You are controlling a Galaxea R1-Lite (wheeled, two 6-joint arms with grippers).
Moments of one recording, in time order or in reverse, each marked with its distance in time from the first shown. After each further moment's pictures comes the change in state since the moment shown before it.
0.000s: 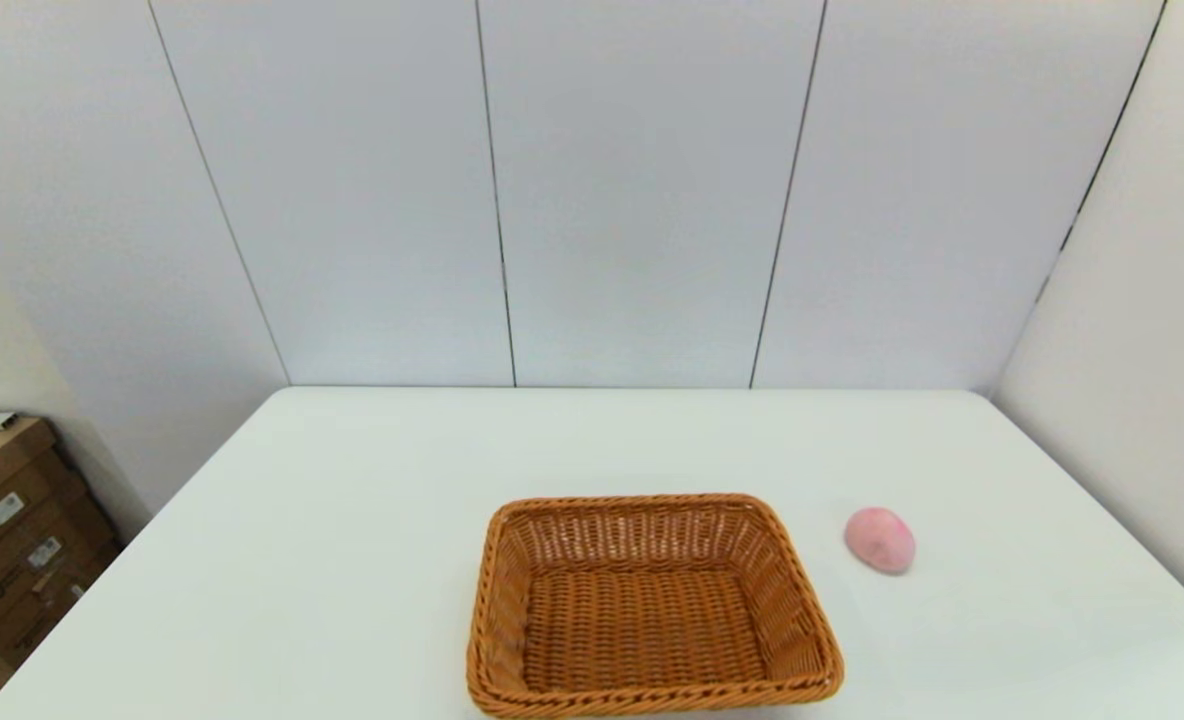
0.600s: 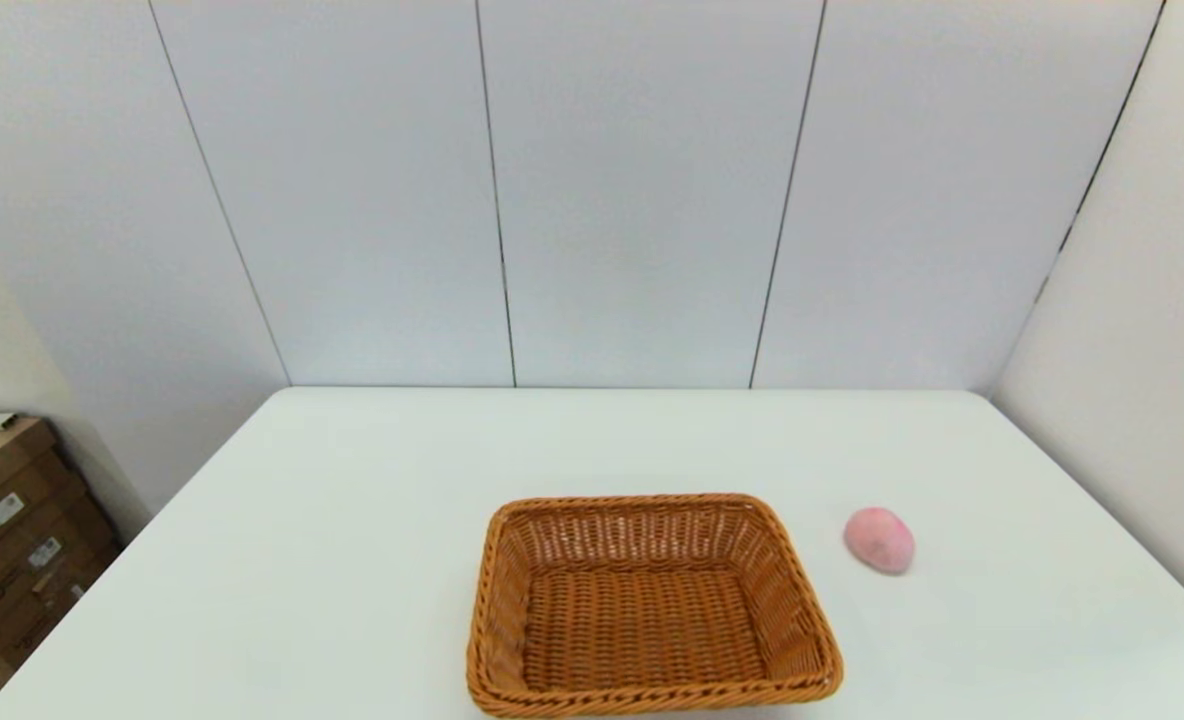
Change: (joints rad) left arm 0.002 -0.145 0.094 -0.034 -0.032 0.009; right arm -0.002 0.245 -0.302 0.134 0.001 0.021
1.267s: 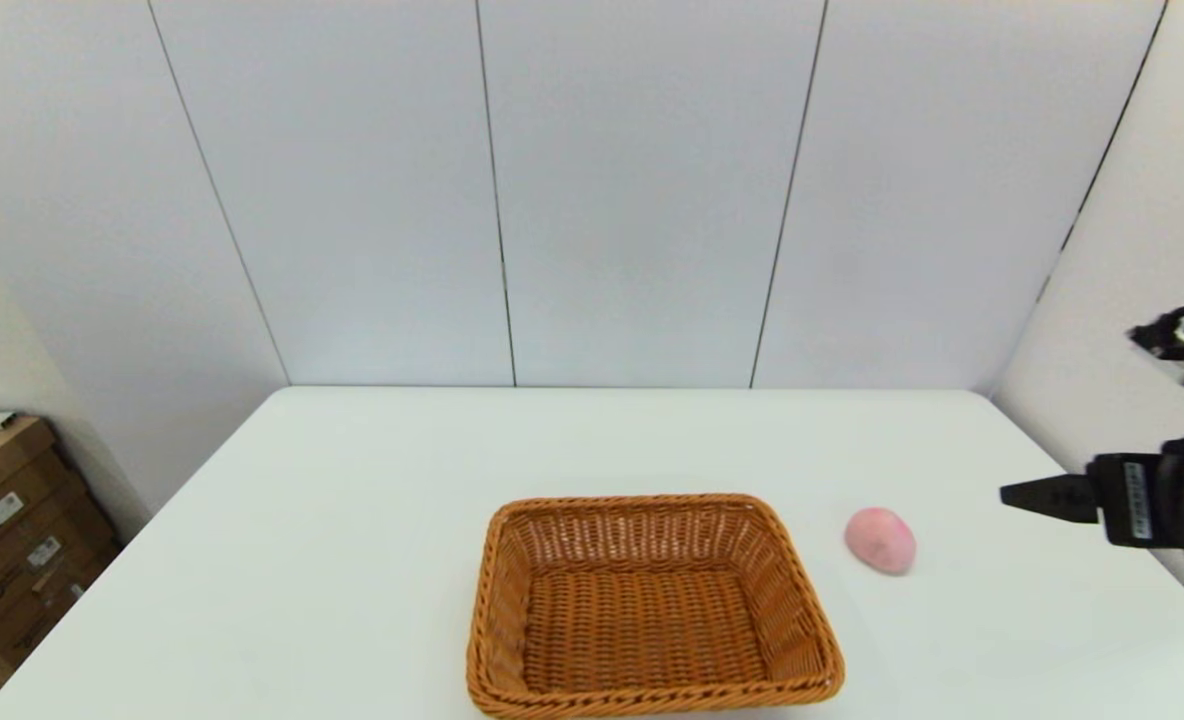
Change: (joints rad) left arm 0.000 -0.002 0.001 0.000 0.000 -0.002; right arm 0.059 1.090 -0.475 0.000 -0.009 0.090
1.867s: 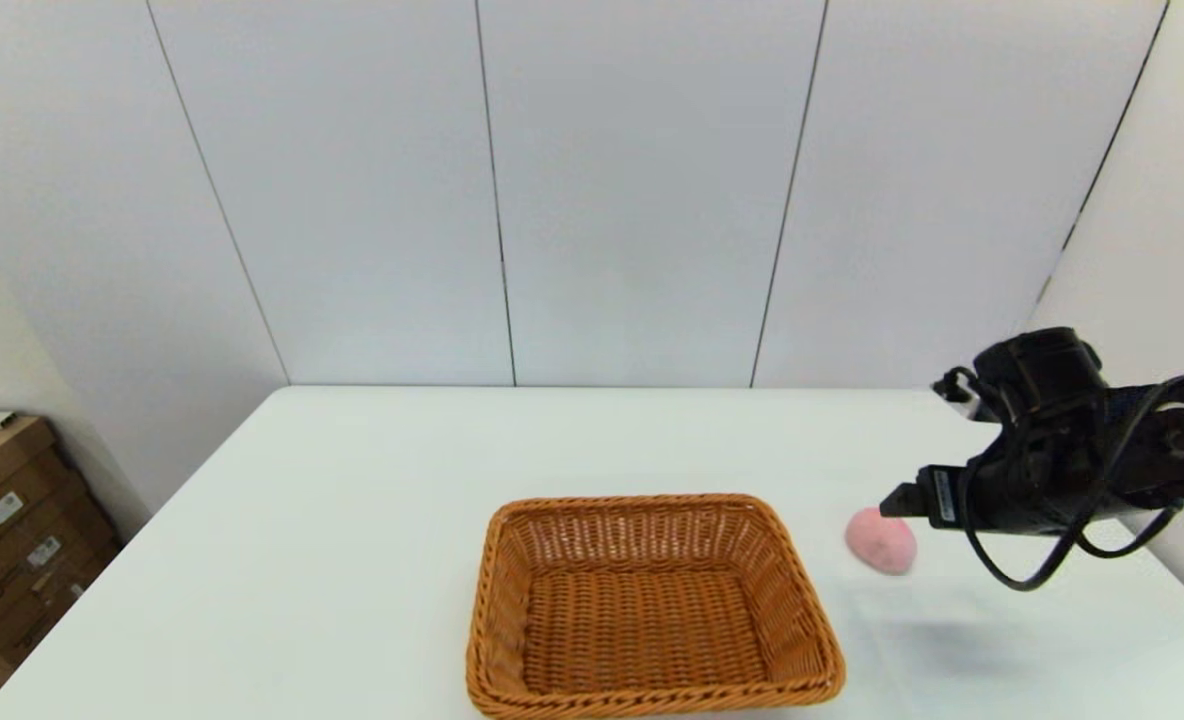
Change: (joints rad) left arm 0.000 0.000 0.000 0.000 0.000 -0.002; right arm 0.016 0.494 -0.062 -0.224 -0.030 0.050
